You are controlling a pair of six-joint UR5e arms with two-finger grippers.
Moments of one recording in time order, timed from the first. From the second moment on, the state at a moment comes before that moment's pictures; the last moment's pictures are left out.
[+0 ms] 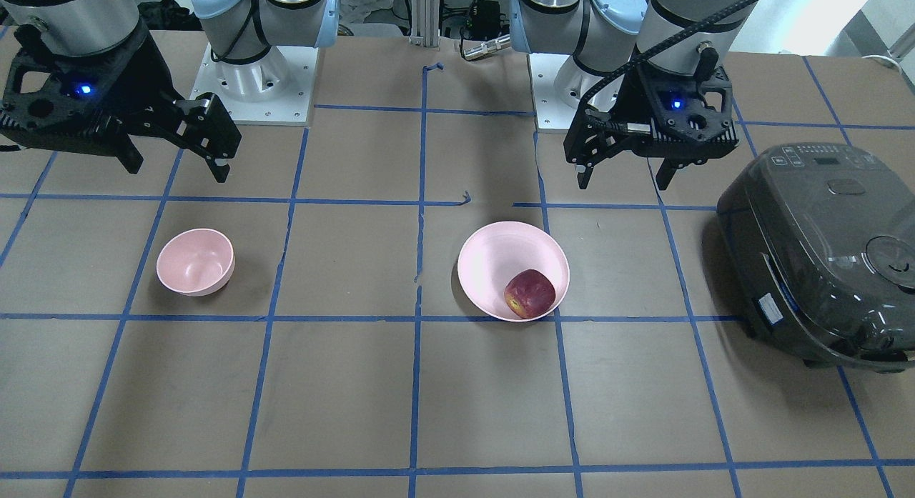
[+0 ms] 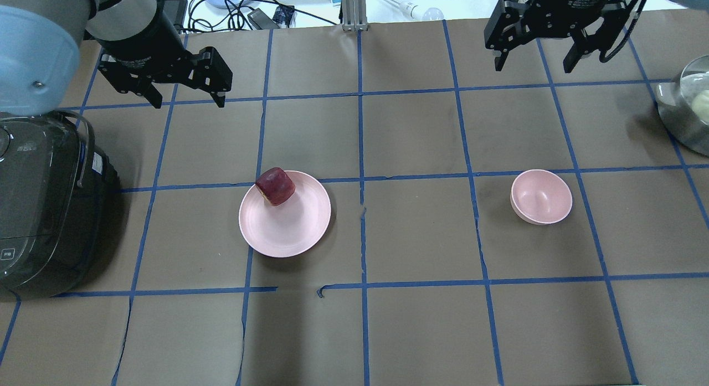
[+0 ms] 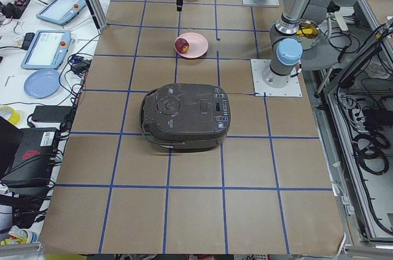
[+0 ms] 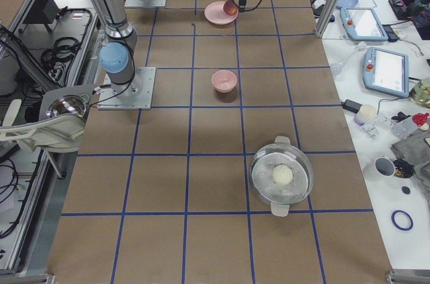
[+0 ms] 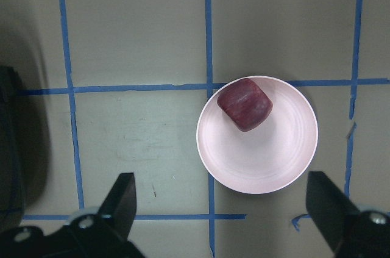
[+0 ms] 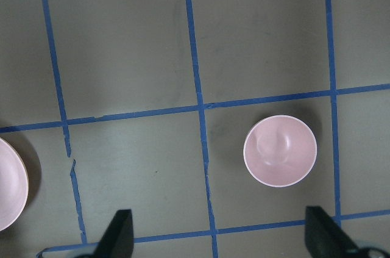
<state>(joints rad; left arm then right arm) -1.60 -1.59 -1.54 -1.49 1.60 -0.02 1.56 -1.49 1.38 -1.49 -1.58 0.09</state>
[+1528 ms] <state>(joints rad) -1.59 -1.58 -1.54 -1.50 1.58 -0.02 1.29 -1.45 1.51 -1.60 -1.66 -0.36</state>
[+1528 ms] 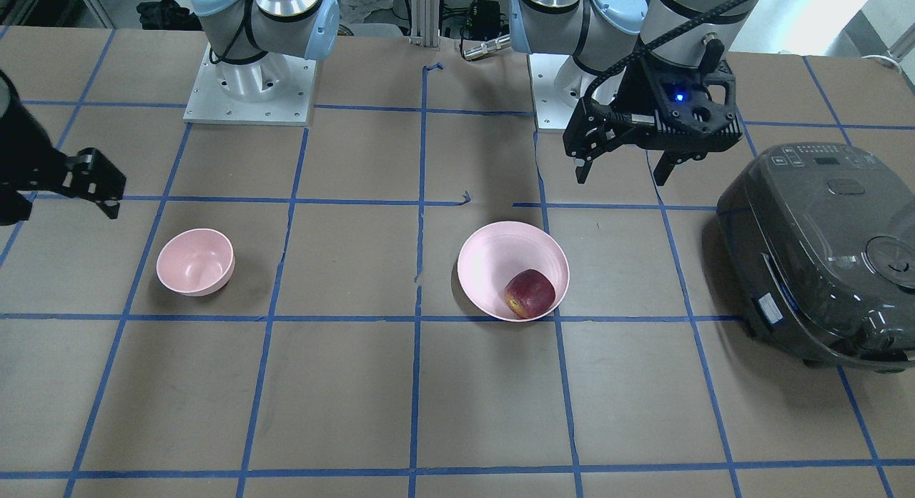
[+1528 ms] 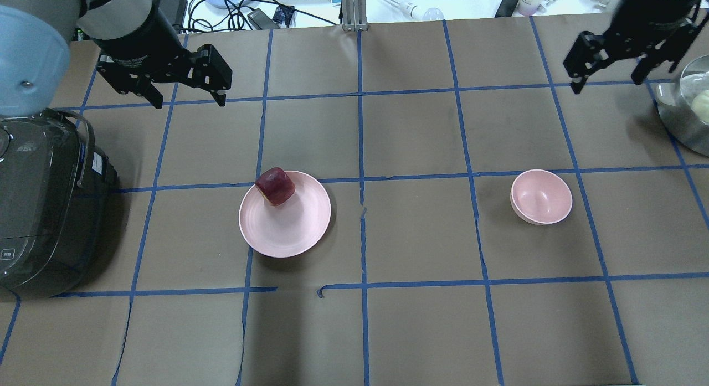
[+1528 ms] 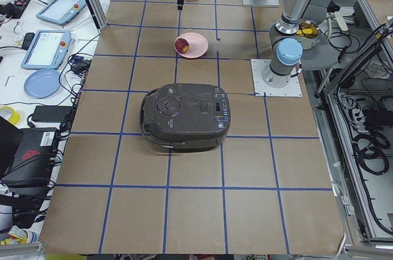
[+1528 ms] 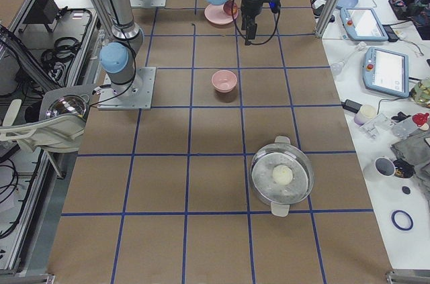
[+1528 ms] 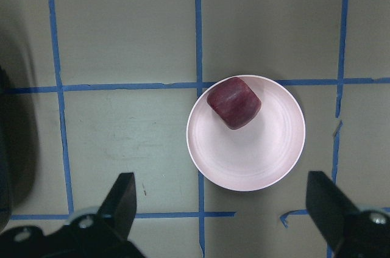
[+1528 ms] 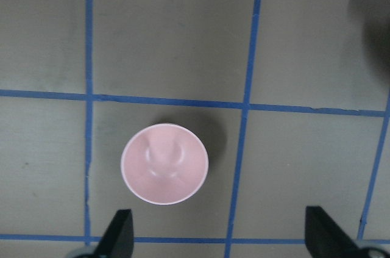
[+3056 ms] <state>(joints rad) -1.60 -1.64 -1.65 -1.42 1.56 -0.16 1.20 -1.34 2.08 -2.28 -1.59 -0.37</state>
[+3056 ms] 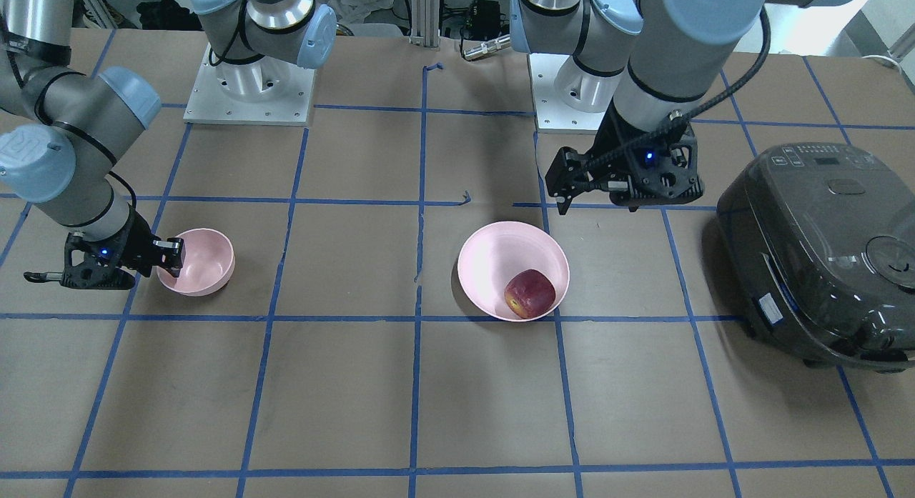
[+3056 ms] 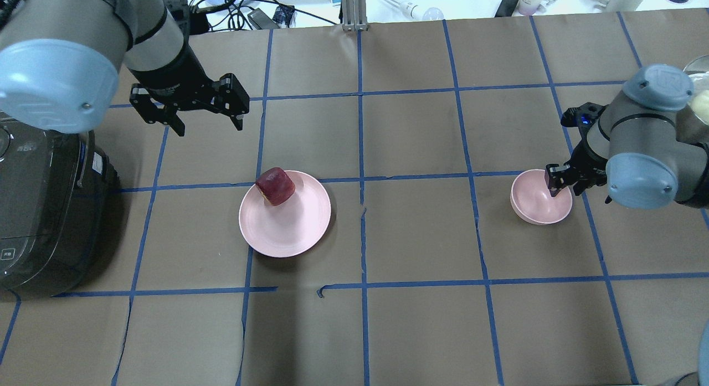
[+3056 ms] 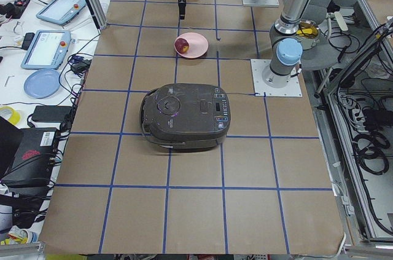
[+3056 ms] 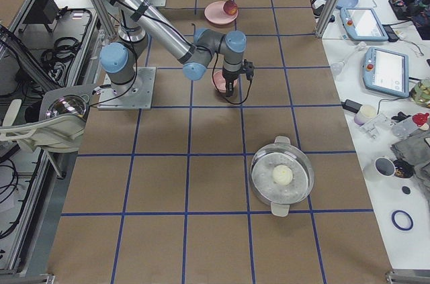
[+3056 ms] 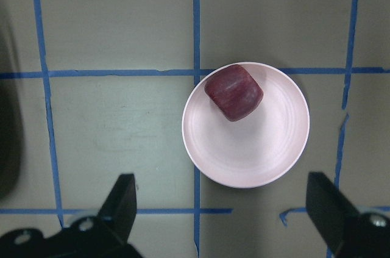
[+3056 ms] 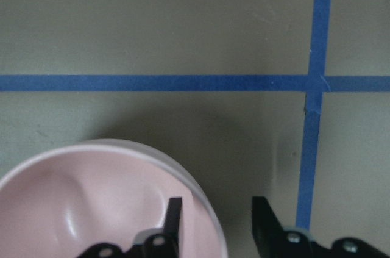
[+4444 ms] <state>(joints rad) -1.66 -1.94 -1.89 -0.95 1.51 -0.69 1.63 -1.33 2.00 -2.28 -1.47 0.17</state>
